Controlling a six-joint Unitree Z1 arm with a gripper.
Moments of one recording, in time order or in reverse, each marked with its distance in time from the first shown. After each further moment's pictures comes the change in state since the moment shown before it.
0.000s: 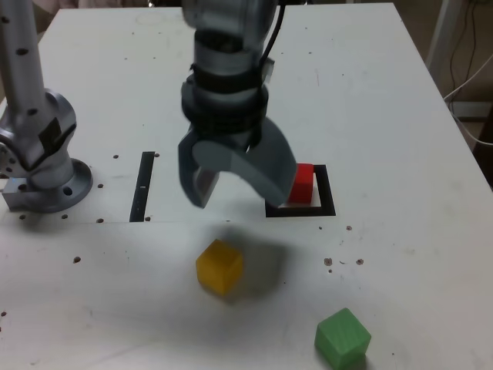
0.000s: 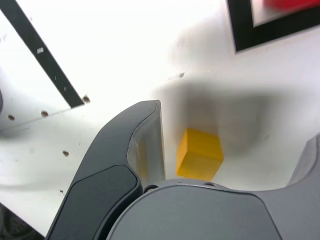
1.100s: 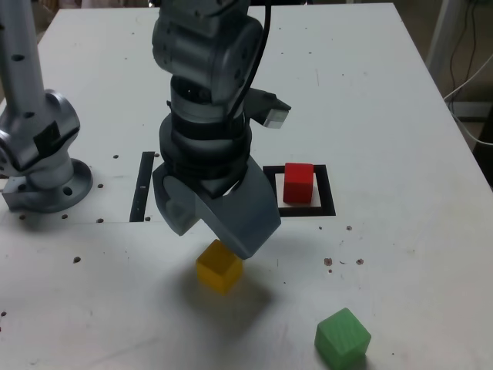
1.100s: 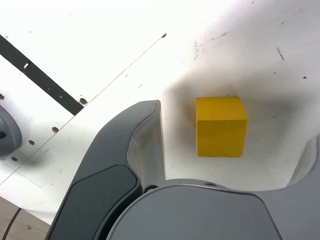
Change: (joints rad) arm -0.162 0.038 0.015 -0.025 0.035 0.191
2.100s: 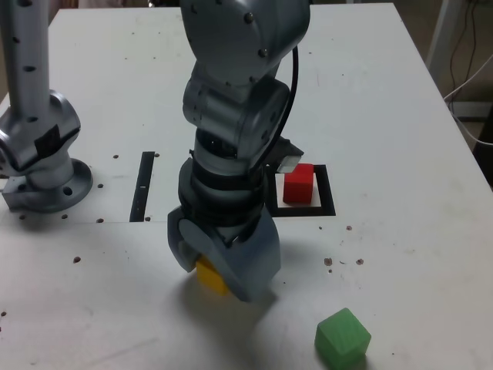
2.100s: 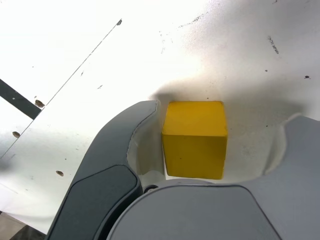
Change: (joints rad) arm -0.029 0.130 -0.011 -0.083 -0.042 -0.018
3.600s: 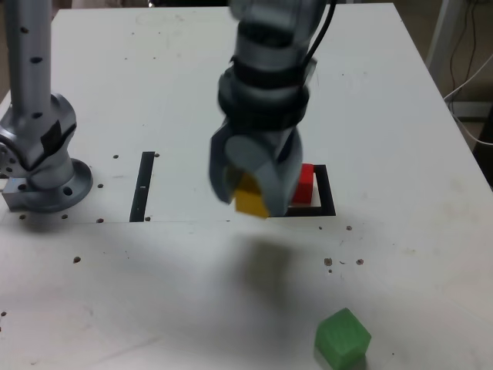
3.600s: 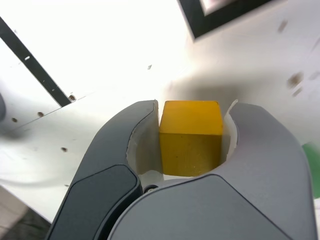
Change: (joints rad) arm 0.232 -0.041 -0.270 0.270 0.013 -0.065
